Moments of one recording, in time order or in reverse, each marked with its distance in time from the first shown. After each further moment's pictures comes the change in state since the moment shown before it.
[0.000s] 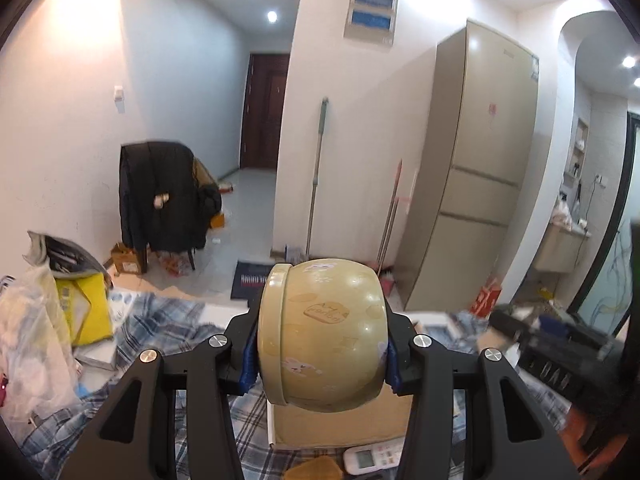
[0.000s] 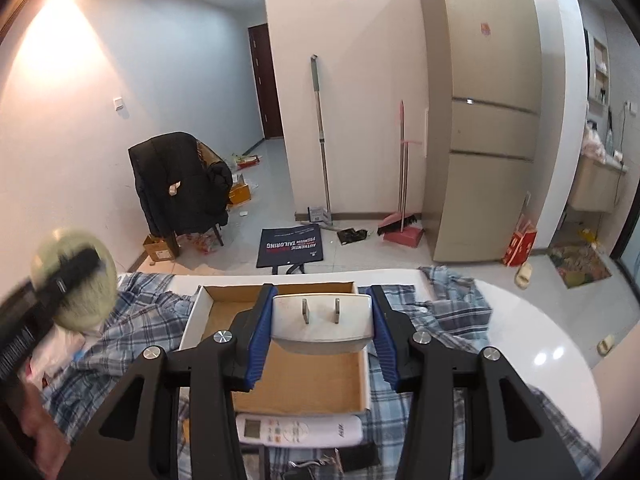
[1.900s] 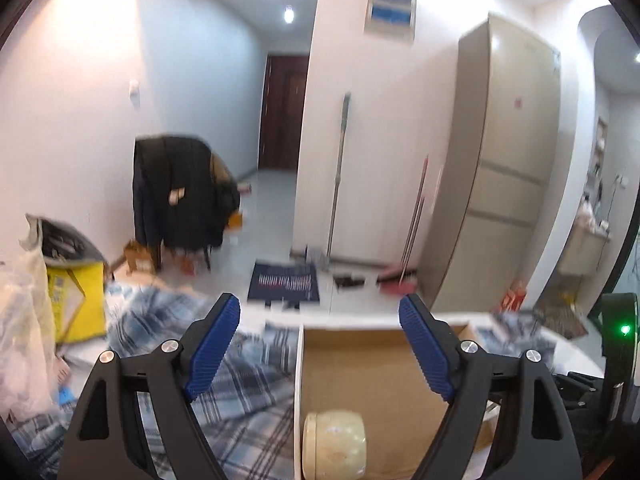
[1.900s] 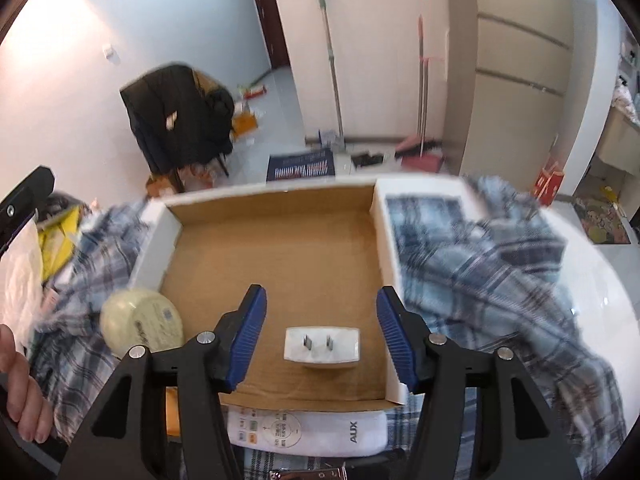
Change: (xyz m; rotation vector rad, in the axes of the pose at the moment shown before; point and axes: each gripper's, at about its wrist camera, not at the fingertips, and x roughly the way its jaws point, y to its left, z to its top) left arm 0.049 0.026 -0.017 -0.012 -0.076 0.066; right arm 0.099 -0.014 -0.049 0.002 0.239 0.049
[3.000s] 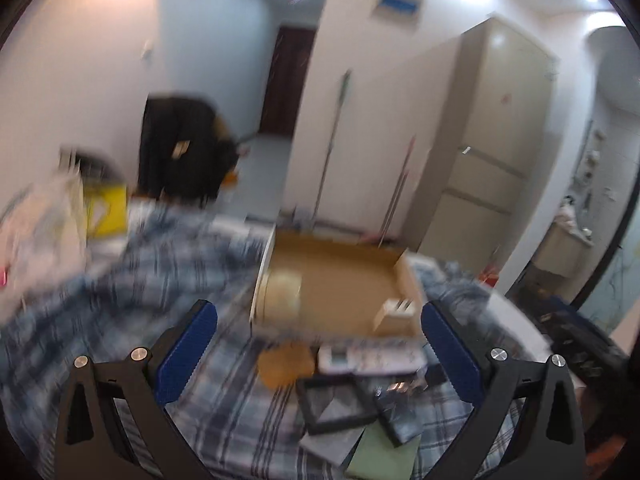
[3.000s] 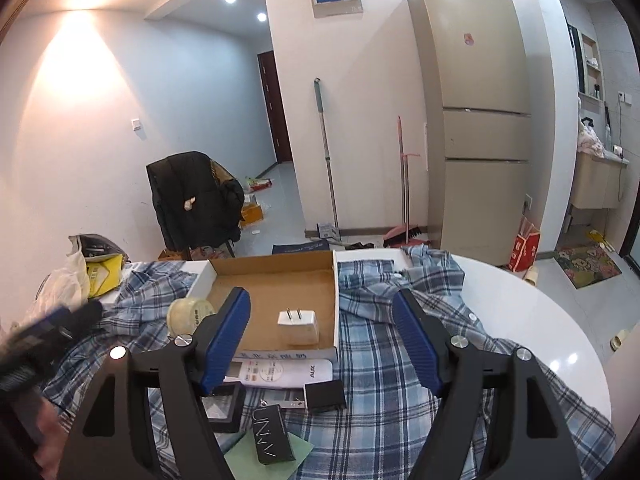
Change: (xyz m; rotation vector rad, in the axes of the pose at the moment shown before) left arm -0.127 -0.044 -0.068 -0.127 0.200 -0.008; right arm -0.156 -0.032 -0.071 -0.005 -0.347 0.012
